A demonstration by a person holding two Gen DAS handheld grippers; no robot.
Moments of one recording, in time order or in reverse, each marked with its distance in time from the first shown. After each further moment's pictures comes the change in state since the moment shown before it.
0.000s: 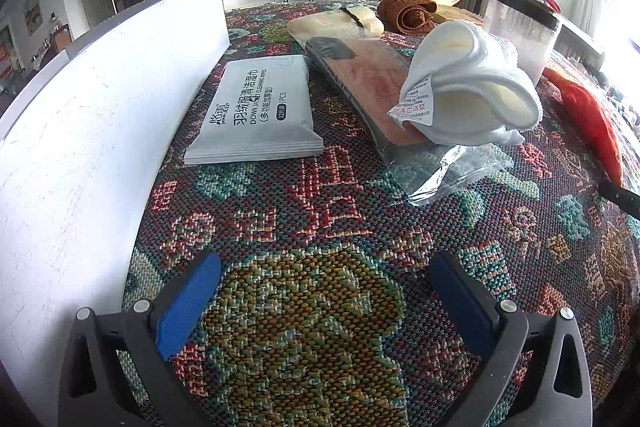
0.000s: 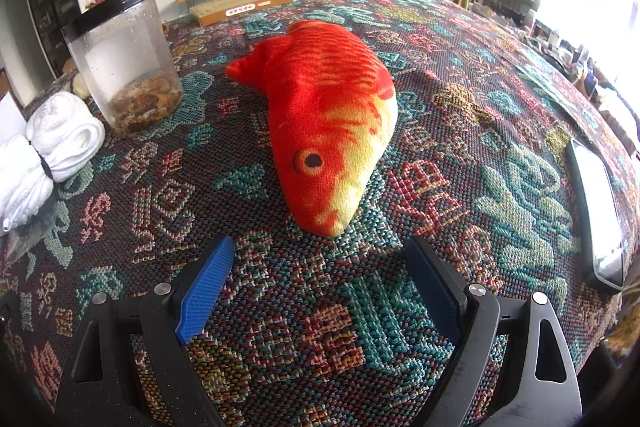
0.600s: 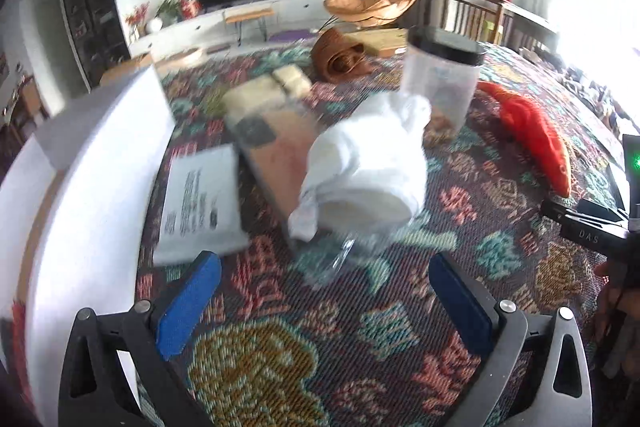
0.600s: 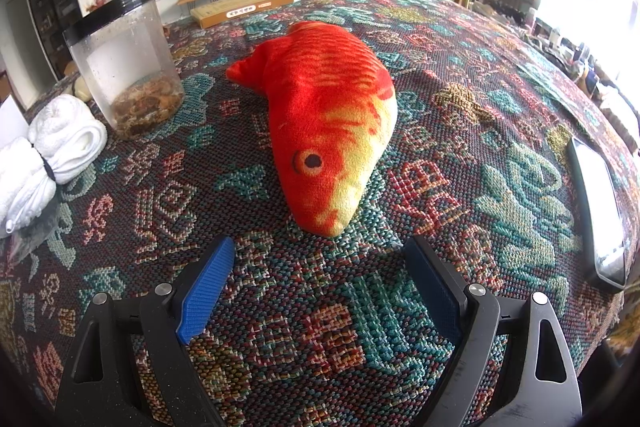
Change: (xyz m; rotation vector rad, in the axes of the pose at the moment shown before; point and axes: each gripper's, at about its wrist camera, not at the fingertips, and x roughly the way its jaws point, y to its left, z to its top) left arm -0.043 -0.052 0.052 0.203 -0.092 -0.088; right arm -0.002 -0.002 0.000 0.017 -0.002 0.020
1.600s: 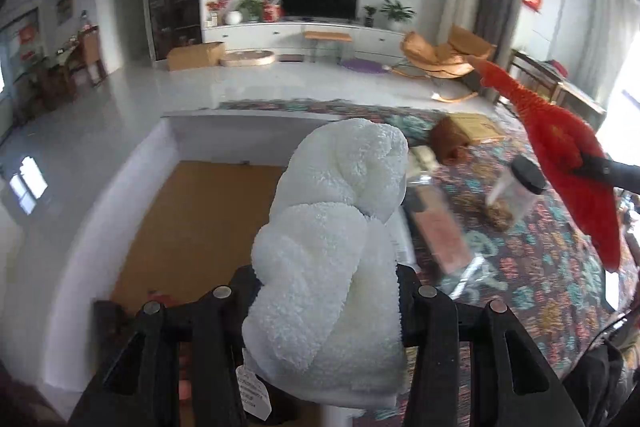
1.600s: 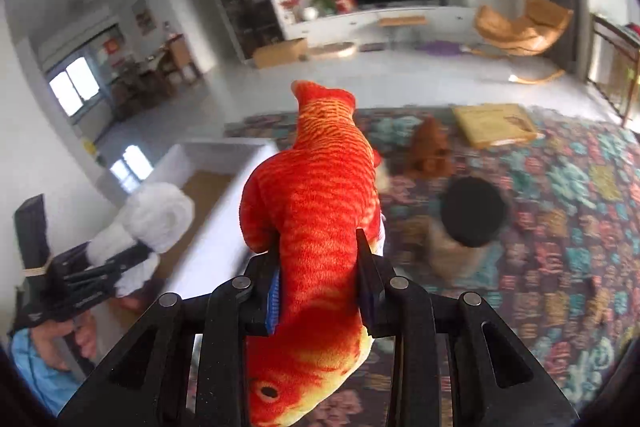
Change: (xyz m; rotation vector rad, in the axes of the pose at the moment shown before) left arm -0.150 0.203 -0.006 -0.323 -0.057 0.160; right arm -0.175 0.210 0.101 -0.372 -0.036 0.673
